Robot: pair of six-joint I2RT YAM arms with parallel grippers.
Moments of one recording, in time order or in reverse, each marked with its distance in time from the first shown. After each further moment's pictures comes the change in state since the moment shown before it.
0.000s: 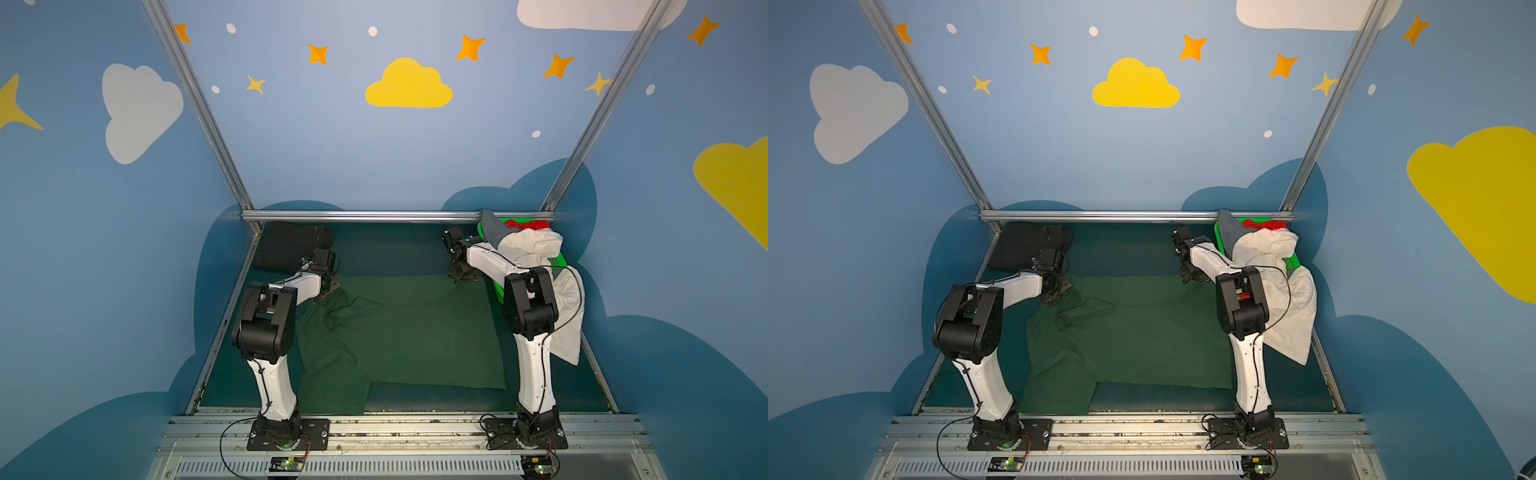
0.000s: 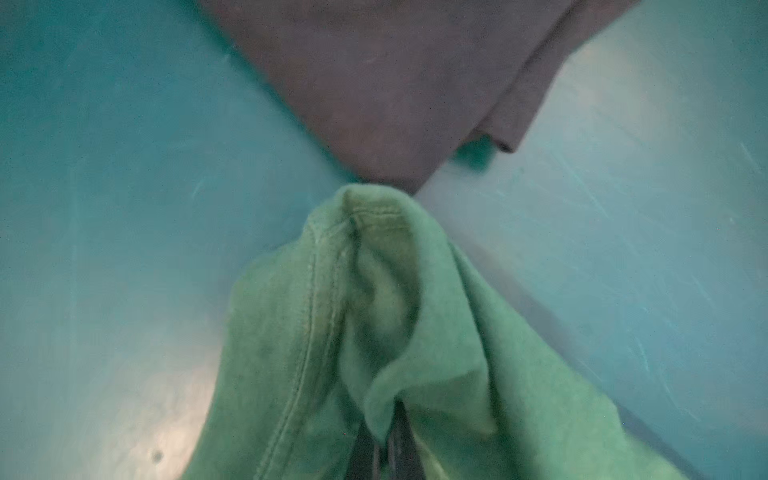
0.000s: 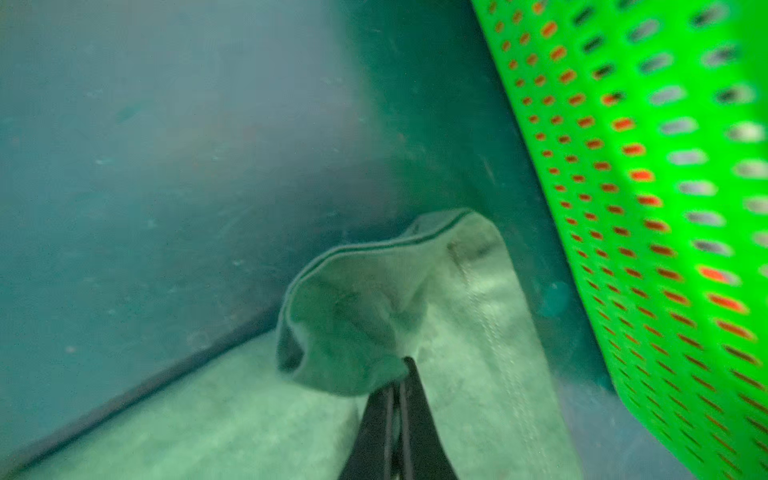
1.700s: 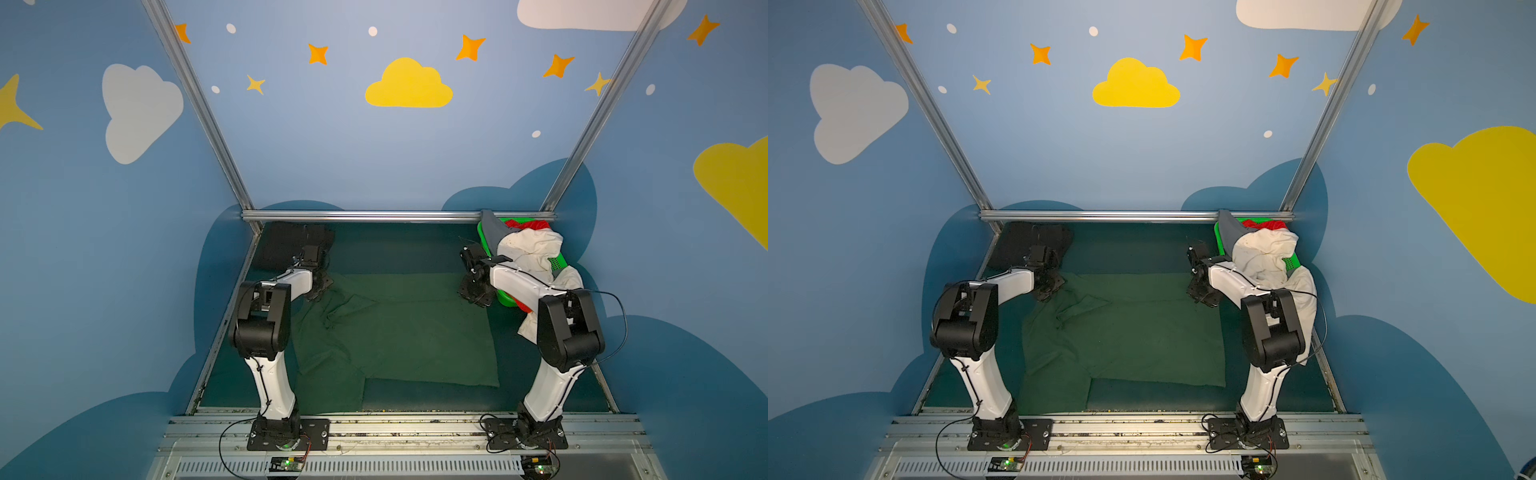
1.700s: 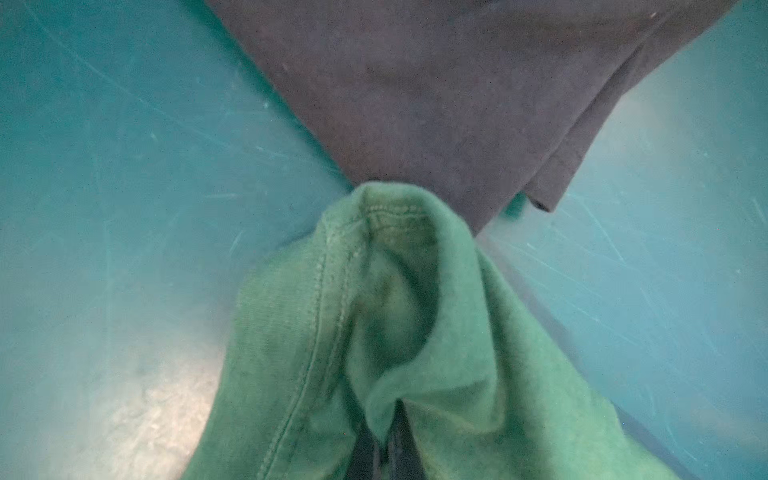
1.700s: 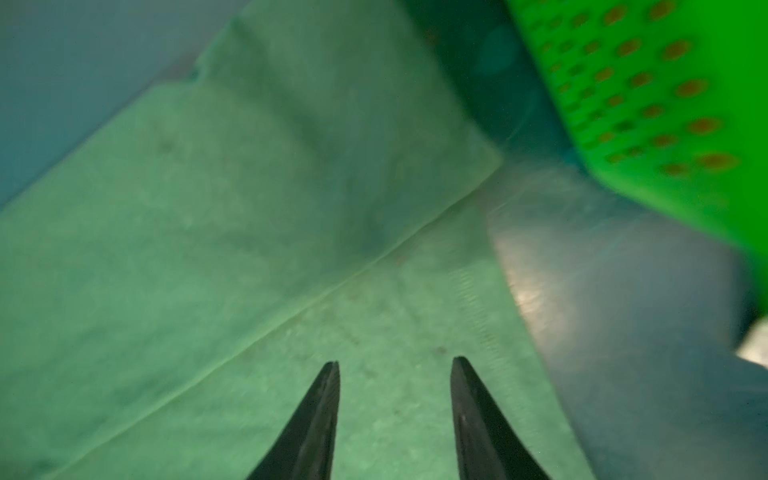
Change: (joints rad) left arm 0.078 0.008 0.031 -0.031 0.071 0.015; right arm -0.011 -0.362 -0.458 0.084 -0.270 0.135
